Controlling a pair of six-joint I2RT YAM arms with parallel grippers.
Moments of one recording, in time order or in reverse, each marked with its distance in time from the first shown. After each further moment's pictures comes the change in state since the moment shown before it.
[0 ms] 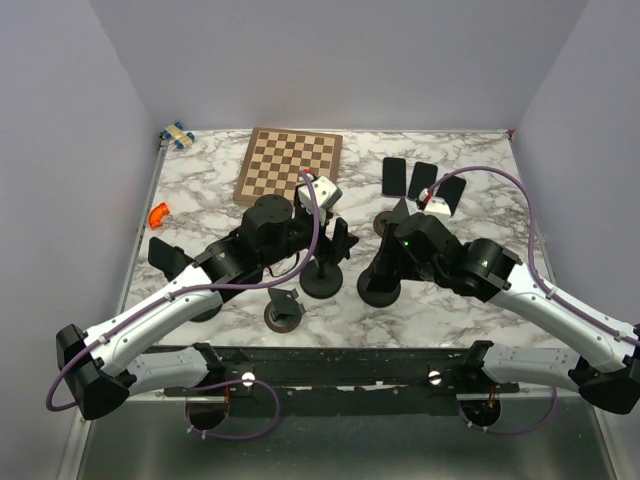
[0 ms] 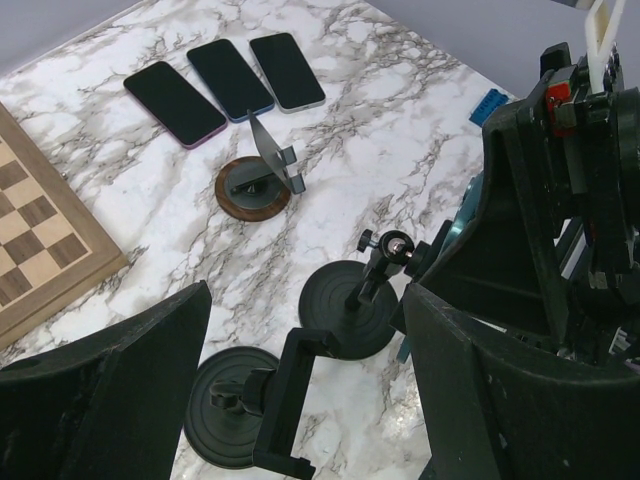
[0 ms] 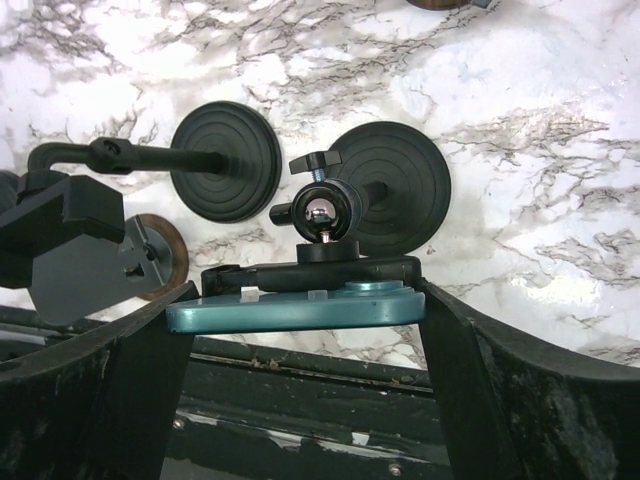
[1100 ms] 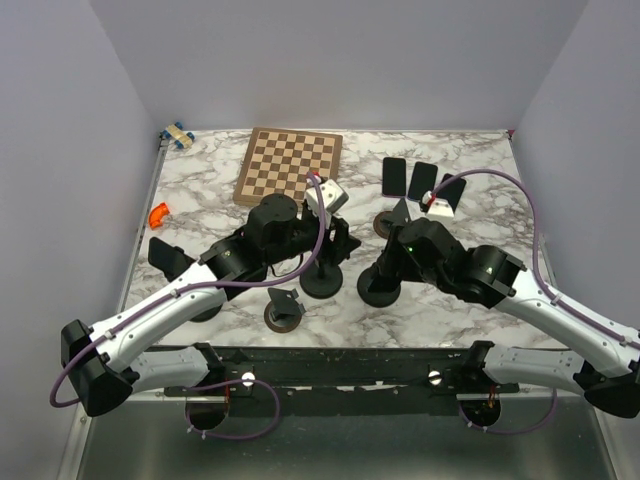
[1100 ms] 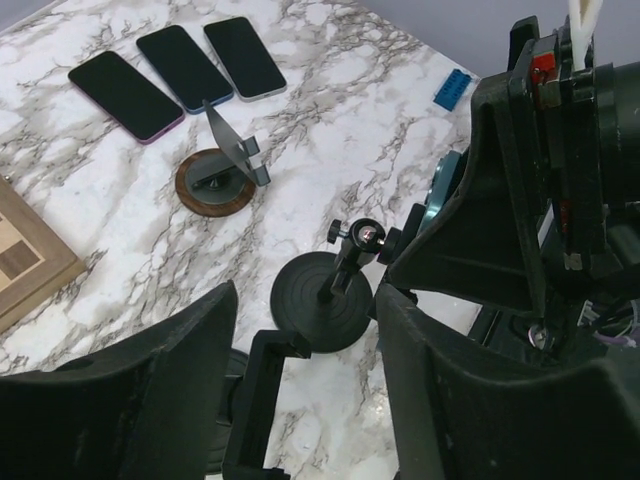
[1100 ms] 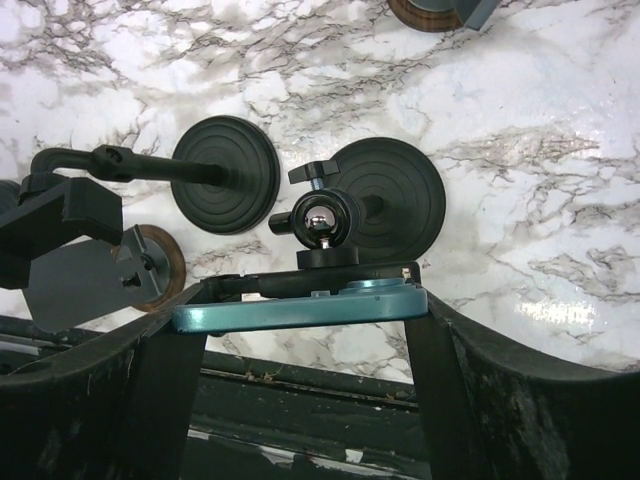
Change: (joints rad) left arm 0.000 0.025 0.000 0.002 0.076 -0.007; right arm 0.021 -0.035 -0.033 0.031 0.050 0.001
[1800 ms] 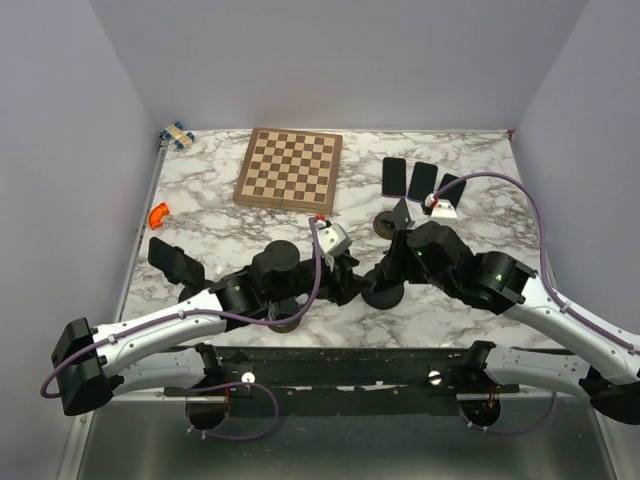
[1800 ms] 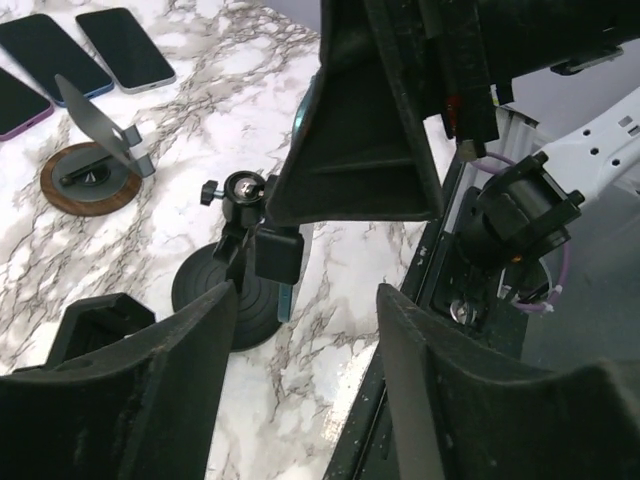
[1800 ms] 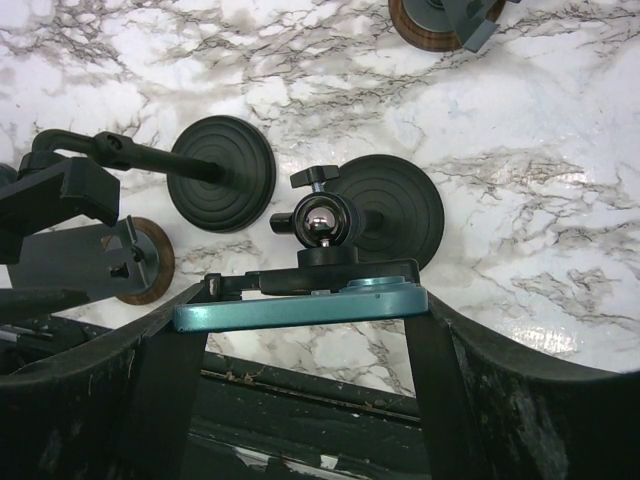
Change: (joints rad) left arm -0.162 -0.095 -0.303 0.306 -0.014 -0.109; right arm 0.000 -0.068 -0.047 0.049 -0.003 -0.102
